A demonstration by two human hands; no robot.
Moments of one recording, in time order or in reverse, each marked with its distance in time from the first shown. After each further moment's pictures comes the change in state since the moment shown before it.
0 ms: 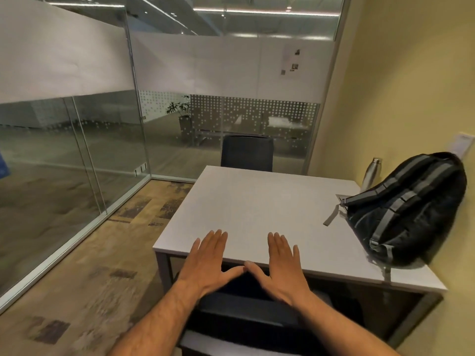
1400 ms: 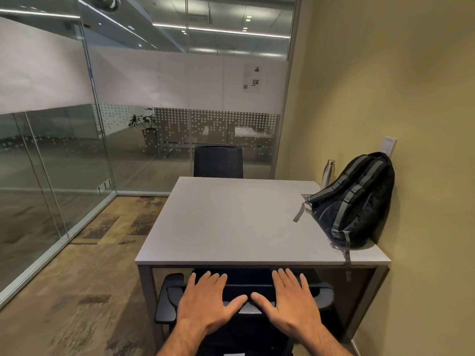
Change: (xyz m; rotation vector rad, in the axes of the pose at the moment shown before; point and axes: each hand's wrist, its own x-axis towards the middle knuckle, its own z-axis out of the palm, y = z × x) left_hand -0.081 0.020 0.027 0.015 -0.062 0.100; right_hand -0.111 0.004 0.010 -0.137 -0.024 0.229
